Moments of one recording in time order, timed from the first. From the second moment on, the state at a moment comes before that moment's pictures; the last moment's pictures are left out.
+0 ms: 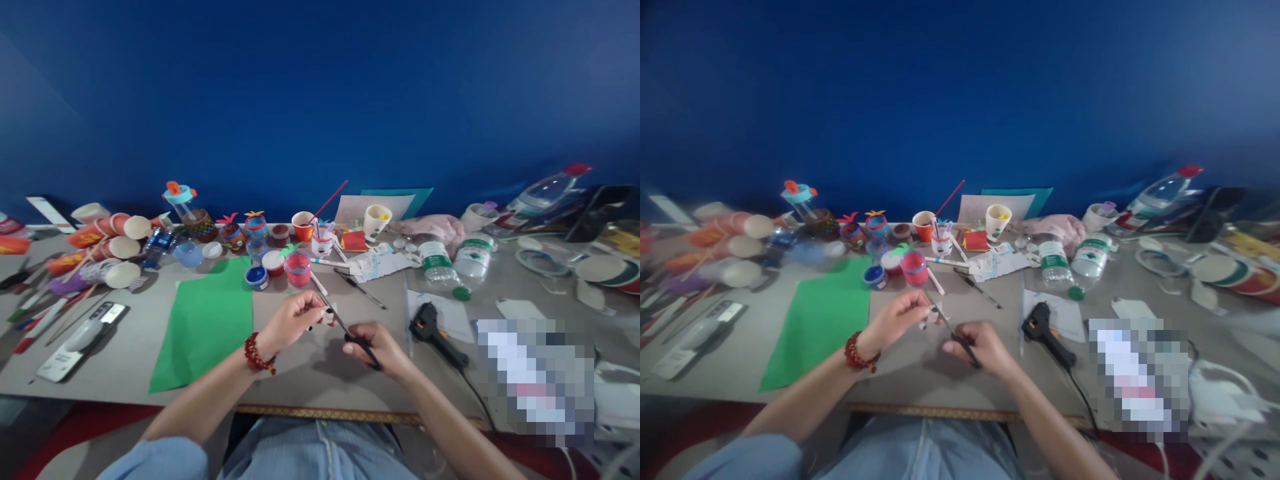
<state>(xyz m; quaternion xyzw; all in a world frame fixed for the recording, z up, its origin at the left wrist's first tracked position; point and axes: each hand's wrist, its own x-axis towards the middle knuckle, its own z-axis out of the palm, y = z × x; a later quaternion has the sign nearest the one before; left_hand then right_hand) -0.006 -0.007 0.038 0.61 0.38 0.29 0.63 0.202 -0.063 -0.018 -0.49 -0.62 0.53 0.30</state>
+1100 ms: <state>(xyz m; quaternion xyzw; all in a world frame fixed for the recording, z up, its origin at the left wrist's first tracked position) -0.004 0.011 0.017 0.61 0.42 0.32 0.59 0.202 -0.051 -0.039 -0.56 -0.67 0.38 0.30</state>
